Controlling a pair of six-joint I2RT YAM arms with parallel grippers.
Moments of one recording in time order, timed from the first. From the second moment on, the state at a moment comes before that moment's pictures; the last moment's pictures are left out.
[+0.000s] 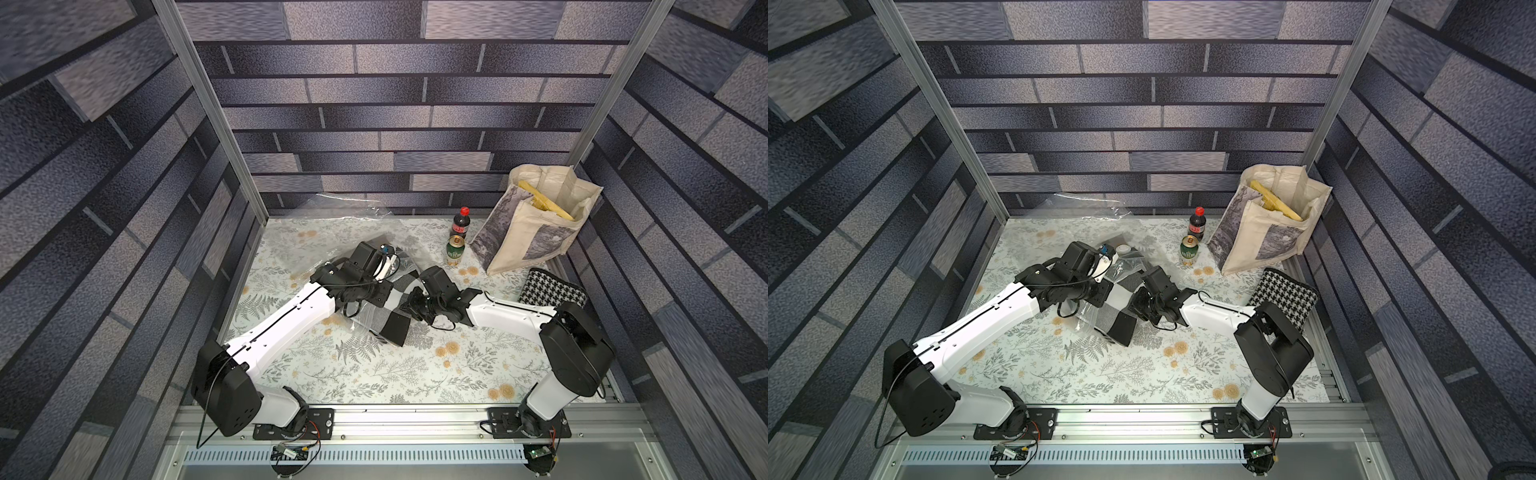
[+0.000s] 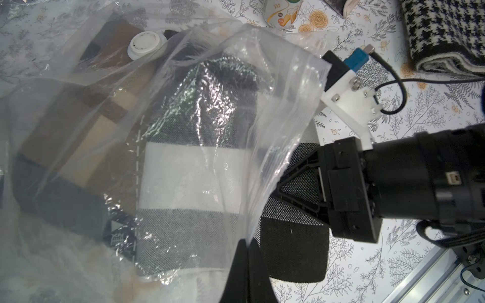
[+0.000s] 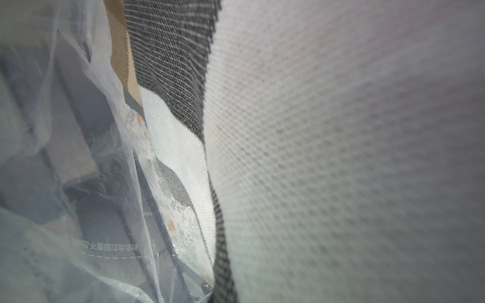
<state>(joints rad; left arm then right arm) -0.65 1.40 1.24 -0.75 0.08 -0.09 0.77 1.65 0.97 -0.19 -0.27 1.25</state>
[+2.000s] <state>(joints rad) -0.65 1.44 1.26 -0.77 0.08 -0.10 0.75 1.55 1.02 -1.01 -0.18 0.92</state>
